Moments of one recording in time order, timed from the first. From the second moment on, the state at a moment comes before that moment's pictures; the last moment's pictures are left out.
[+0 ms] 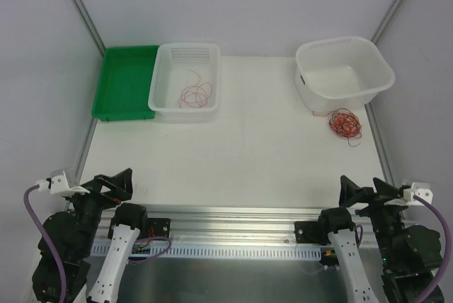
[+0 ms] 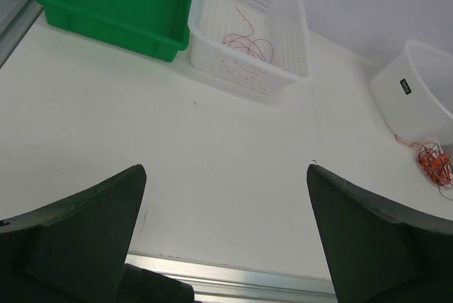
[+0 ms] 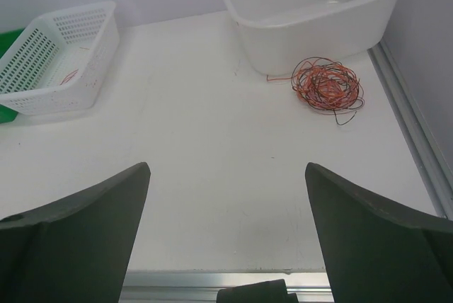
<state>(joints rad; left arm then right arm) -0.18 0.00 1.01 -1.13 -0.18 -0.46 0.17 0.00 1.05 -1.11 0.14 0.19</state>
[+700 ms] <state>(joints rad) -0.18 0.00 0.90 -1.07 -0.10 -0.50 0.17 0.29 0.93 -1.10 -0.13 0.28</state>
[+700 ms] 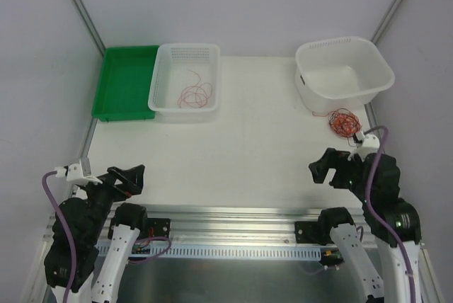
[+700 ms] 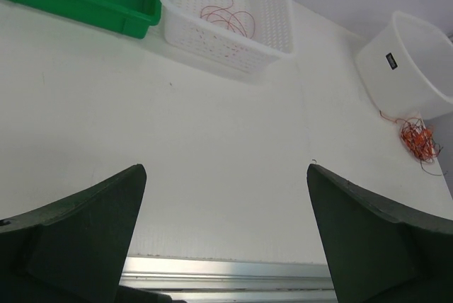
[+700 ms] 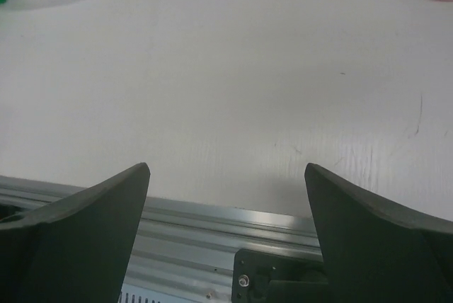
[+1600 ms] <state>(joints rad) -0.18 0.02 0.58 -0.77 0.06 -0.49 -0.02 1.31 0.96 -0.49 0.41 0.58</state>
